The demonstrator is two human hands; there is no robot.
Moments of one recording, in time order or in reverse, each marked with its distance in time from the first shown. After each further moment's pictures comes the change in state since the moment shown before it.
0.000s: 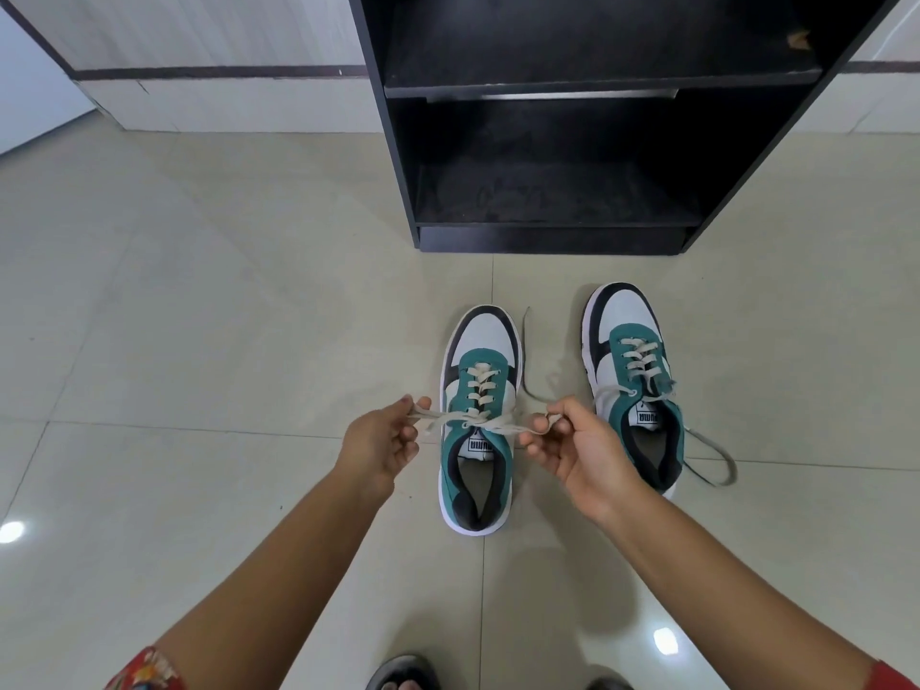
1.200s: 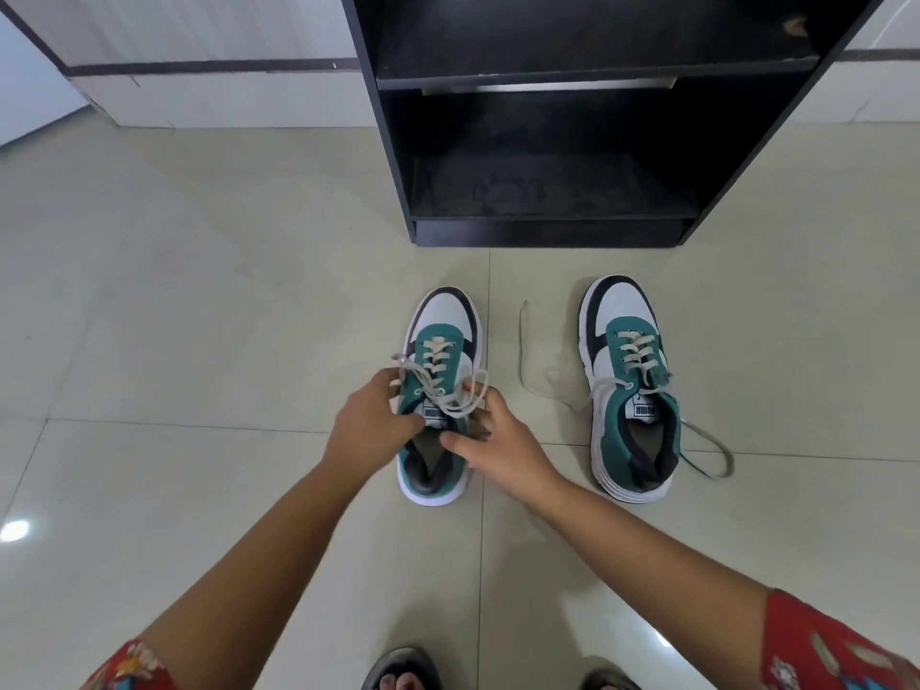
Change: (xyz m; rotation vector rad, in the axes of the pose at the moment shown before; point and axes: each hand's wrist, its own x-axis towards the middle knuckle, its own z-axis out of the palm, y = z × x) left_hand -0.004 0.010 -0.004 1.116 0.090 0.535; right_hand 0.016 0.038 0.033 -0.868 -0.189 -0.181
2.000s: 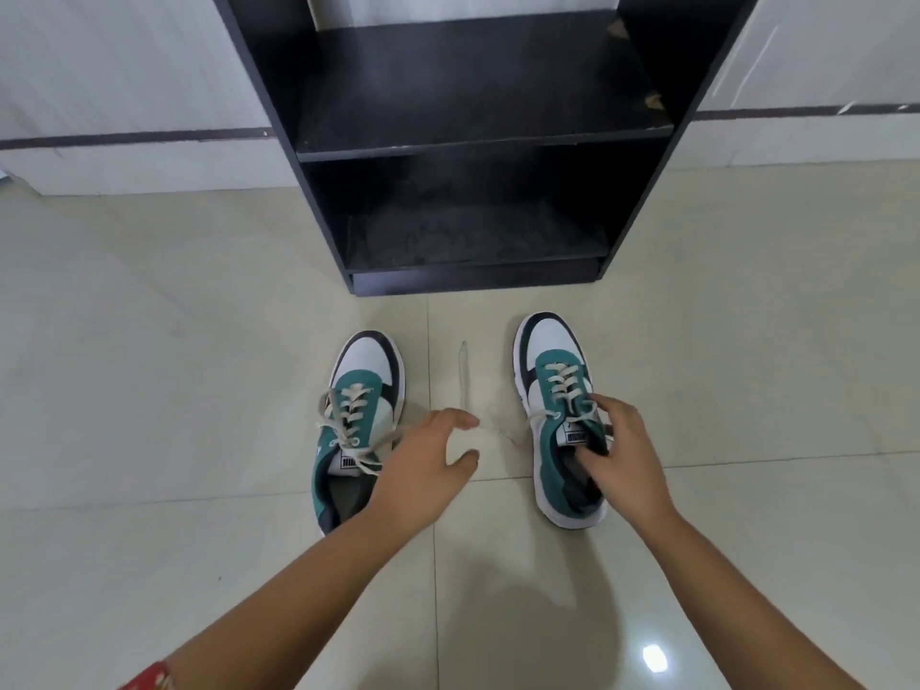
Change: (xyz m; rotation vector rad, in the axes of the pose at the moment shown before) left_hand -0.020 0.063 0.064 0.018 -0.177 0.430; right_hand -0.041 0.051 -0.143 -0.312 0.597 -0.016
